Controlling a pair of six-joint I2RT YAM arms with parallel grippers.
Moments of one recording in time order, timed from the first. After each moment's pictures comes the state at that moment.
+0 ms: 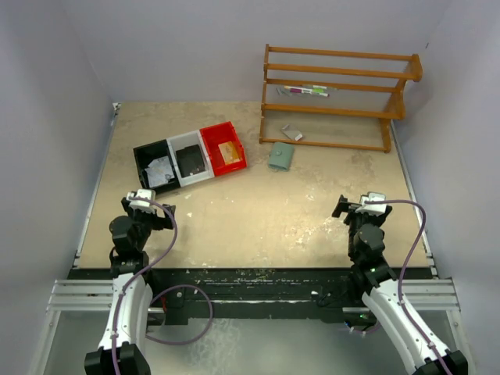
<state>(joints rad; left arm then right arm) 0.20 0.46 0.04 0.20 0.35 0.07 0.33 0.31 0.02 0.25 0.56 0.01</state>
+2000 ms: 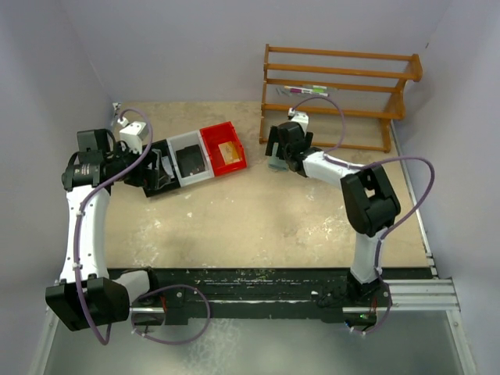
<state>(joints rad) 0.20 1.15 1.21 -0.91 0.55 0.25 0.47 1.92 1.30 0.01 0.39 0.46</state>
